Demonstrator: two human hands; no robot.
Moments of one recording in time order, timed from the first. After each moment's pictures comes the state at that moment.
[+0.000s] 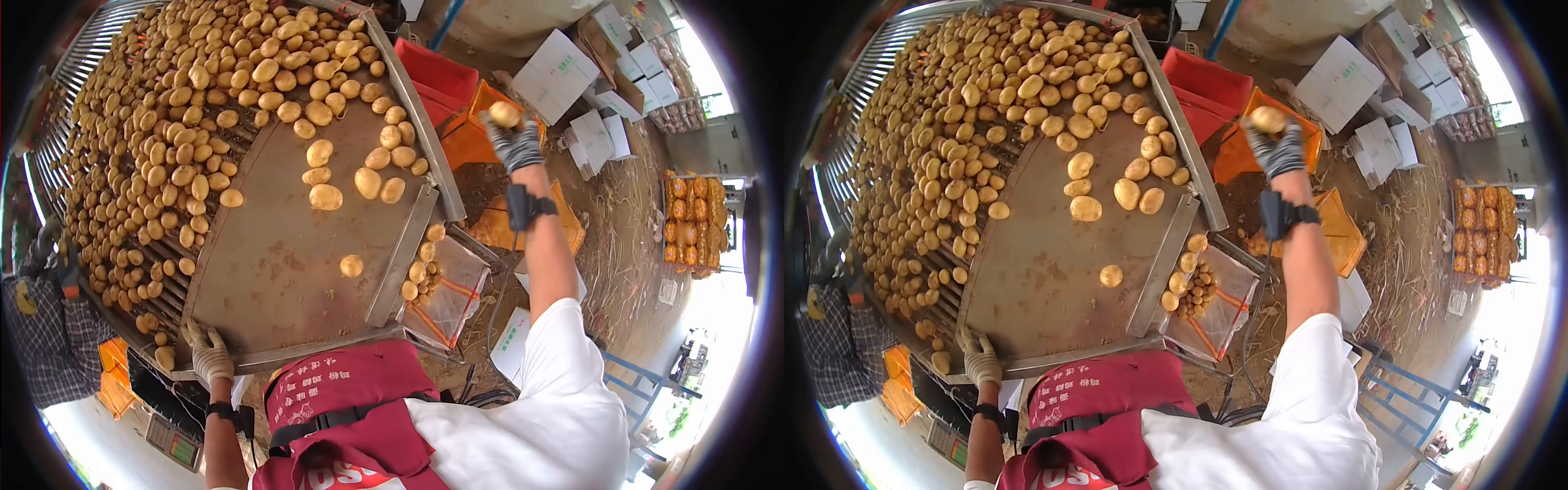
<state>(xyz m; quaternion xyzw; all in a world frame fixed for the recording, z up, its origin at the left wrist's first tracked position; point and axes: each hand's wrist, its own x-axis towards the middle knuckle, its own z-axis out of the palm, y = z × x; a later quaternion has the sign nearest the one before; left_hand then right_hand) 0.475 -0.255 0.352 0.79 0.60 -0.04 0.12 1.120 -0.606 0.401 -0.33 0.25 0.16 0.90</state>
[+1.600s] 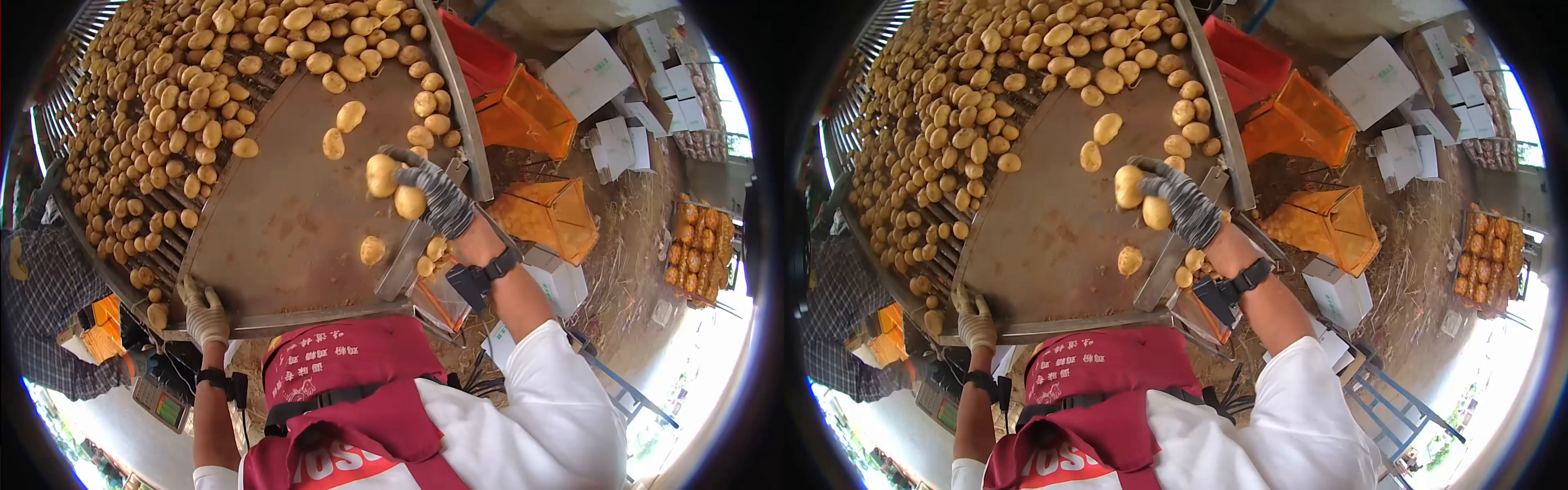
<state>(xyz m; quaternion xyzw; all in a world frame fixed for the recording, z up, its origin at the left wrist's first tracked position) 0.466 -0.251 0.344 0.80 0.59 -0.03 0.12 0.898 -0.498 0.394 -0.55 -0.12 0.52 0.64</state>
